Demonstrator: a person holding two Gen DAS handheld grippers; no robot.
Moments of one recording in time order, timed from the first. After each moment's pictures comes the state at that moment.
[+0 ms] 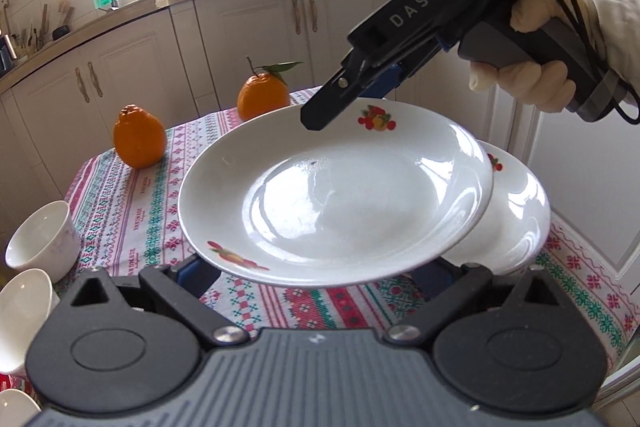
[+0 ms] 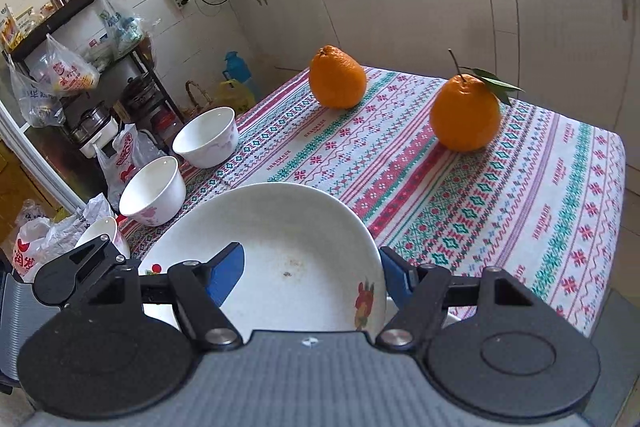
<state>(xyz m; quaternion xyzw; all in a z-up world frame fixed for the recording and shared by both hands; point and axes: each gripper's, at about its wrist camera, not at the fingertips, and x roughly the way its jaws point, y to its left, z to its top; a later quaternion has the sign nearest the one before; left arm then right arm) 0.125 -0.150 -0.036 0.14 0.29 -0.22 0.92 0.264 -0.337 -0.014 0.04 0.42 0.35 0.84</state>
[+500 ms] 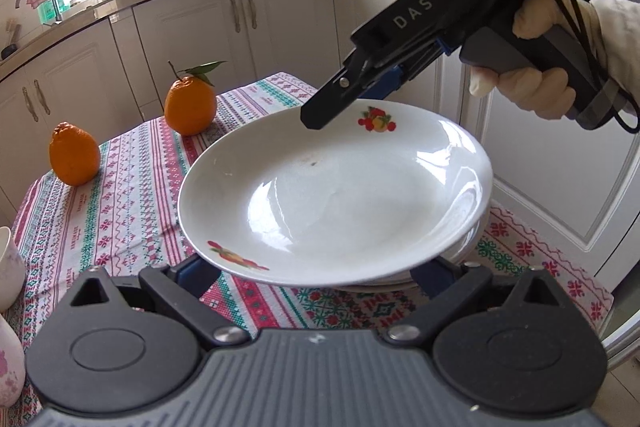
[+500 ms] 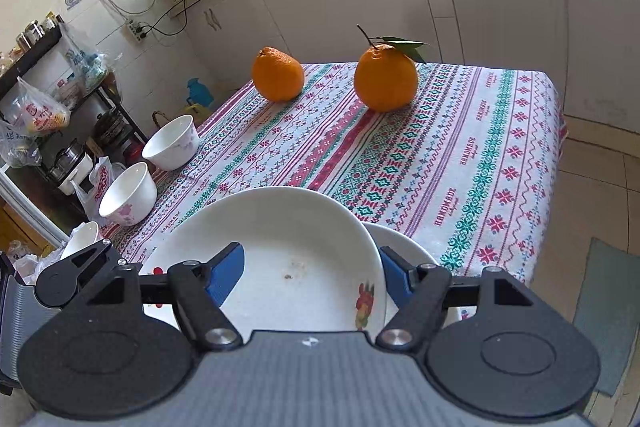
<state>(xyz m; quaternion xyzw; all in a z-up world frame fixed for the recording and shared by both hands) 0.120 -0.185 -0.050 0.17 0.30 -0.29 0.89 0.222 -0.398 -0.036 0.10 0.41 0.29 0.86</state>
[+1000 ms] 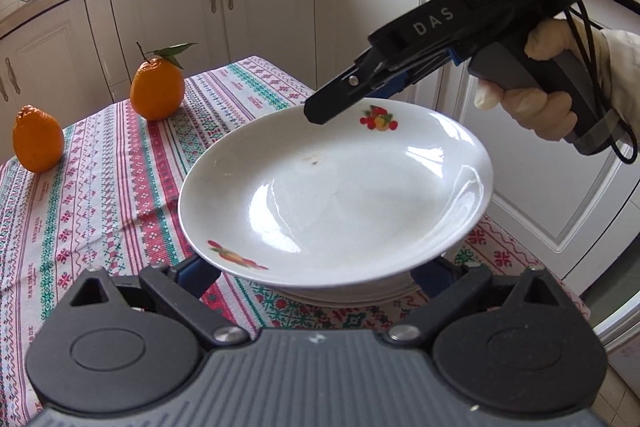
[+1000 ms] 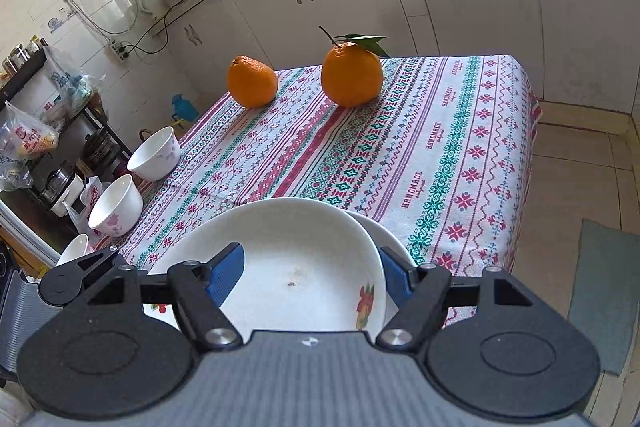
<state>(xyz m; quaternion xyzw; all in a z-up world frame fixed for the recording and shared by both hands) 0.139 -0.193 -0.054 0.14 0.34 -0.32 0.87 0.215 -0.421 -0.049 0.12 0.41 0.27 0.86</state>
